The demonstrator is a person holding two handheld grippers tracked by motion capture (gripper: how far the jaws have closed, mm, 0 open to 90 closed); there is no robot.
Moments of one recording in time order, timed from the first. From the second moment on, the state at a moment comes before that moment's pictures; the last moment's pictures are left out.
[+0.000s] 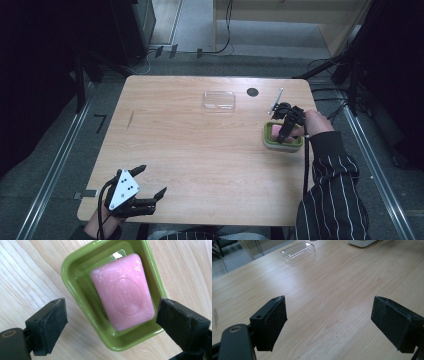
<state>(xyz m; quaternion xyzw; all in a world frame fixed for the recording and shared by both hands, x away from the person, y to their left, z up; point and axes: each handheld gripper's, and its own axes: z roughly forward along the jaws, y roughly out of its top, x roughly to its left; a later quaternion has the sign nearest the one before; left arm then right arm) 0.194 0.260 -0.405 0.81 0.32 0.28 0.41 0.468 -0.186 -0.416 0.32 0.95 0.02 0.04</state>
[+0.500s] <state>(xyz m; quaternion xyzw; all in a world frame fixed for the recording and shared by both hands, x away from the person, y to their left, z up) 0.200 0.253 -0.405 0.81 0.30 0.27 0.42 0.435 -0.190 -0.404 0.46 0.89 0.05 0.05</state>
